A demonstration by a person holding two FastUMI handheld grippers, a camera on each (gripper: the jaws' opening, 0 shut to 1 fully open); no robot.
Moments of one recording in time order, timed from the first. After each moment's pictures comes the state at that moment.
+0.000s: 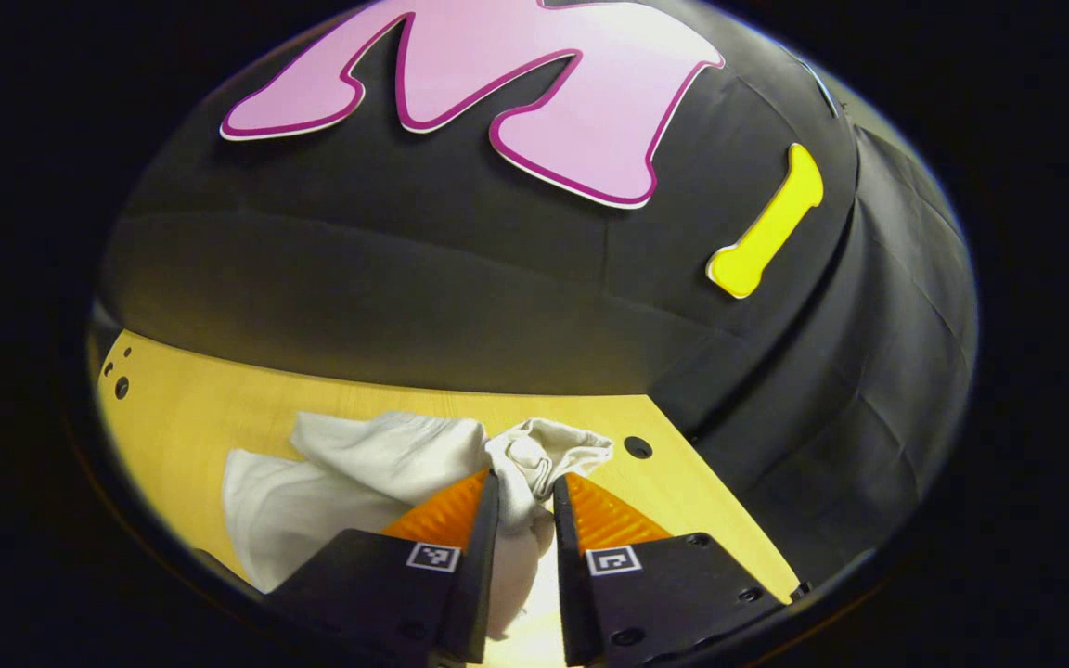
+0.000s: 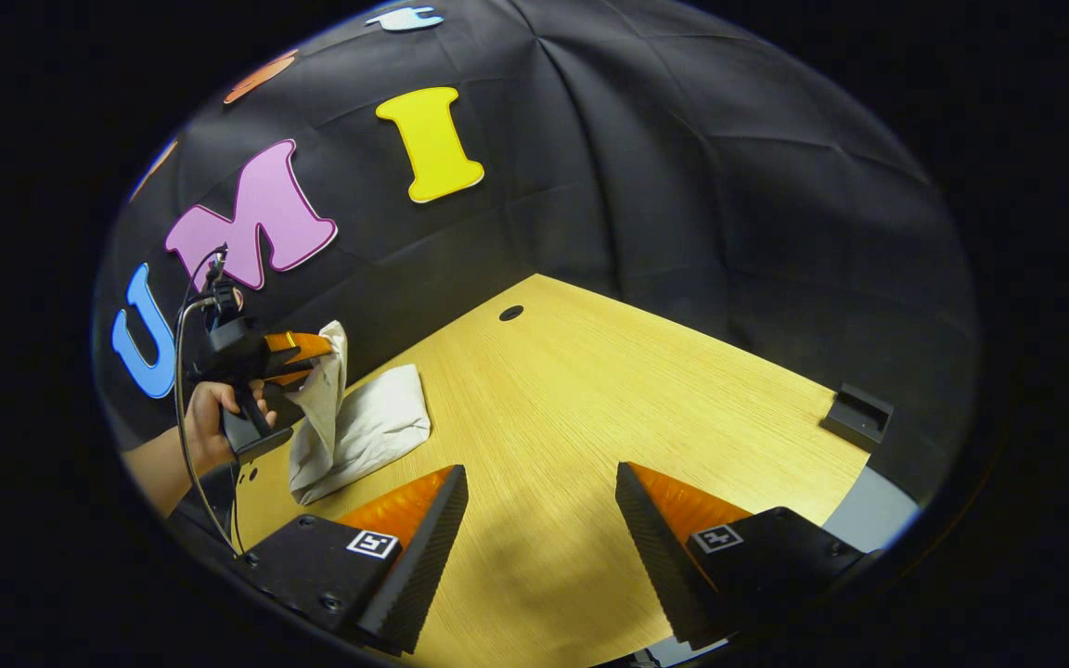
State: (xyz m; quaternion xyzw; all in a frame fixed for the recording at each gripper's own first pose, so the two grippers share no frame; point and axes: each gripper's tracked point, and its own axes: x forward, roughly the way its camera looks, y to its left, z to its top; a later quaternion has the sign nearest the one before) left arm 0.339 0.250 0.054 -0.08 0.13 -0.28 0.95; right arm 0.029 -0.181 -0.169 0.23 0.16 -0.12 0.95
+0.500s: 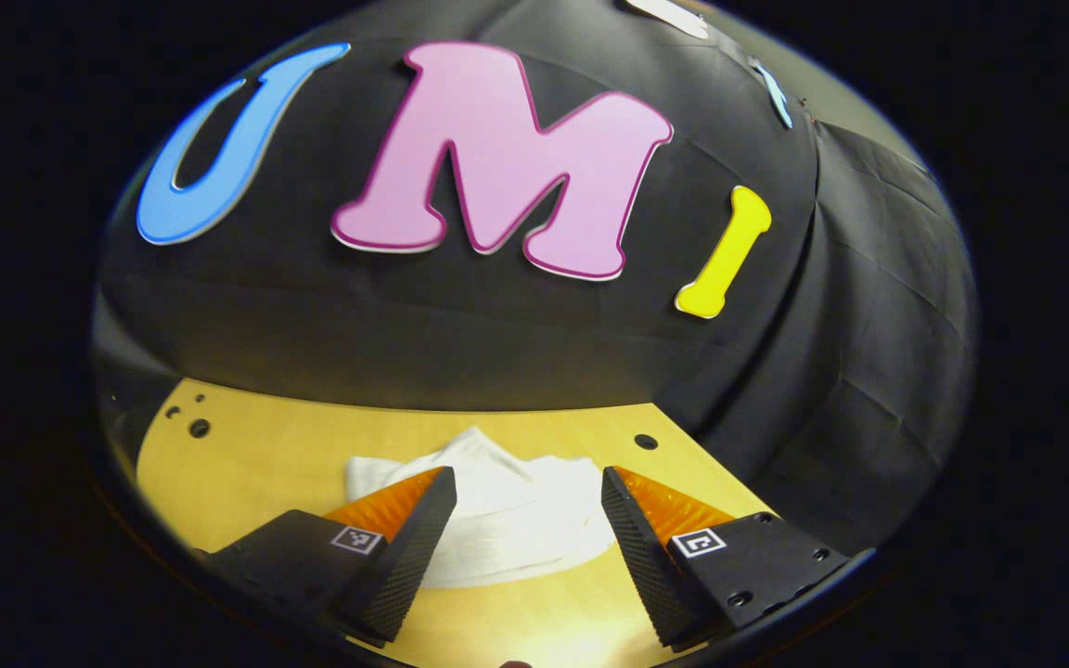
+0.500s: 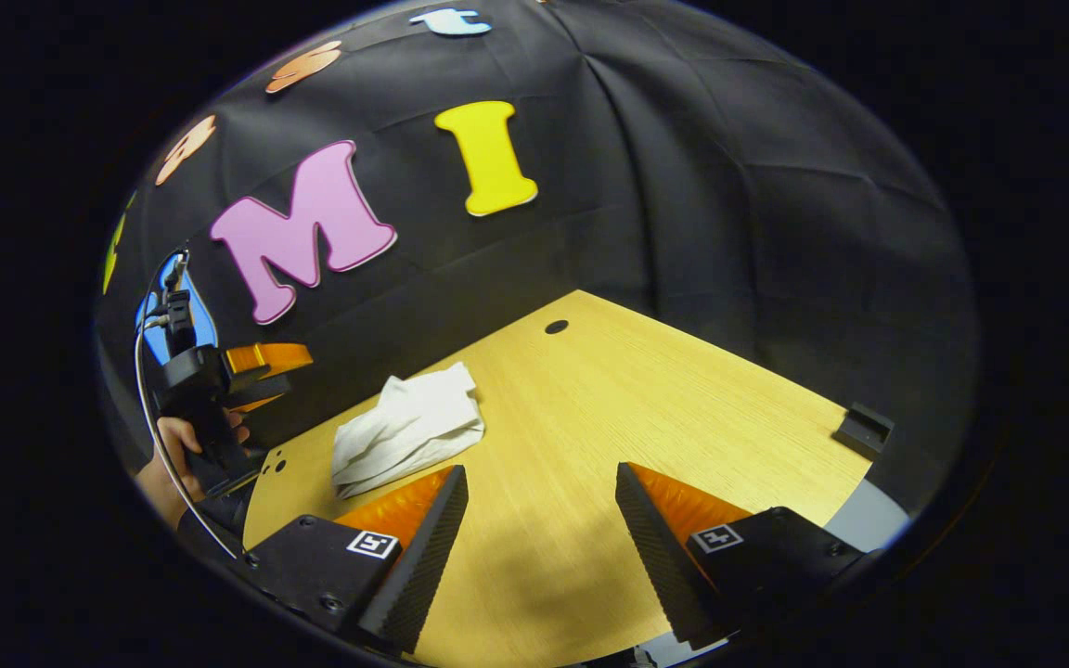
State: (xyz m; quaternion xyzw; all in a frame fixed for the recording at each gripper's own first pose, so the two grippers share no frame) left arm 0.206 0.395 0.100 -0.02 0.05 -0.22 0.97; right arm 0.008 -0.122 -0.113 0.19 0.13 -0.07 0.97
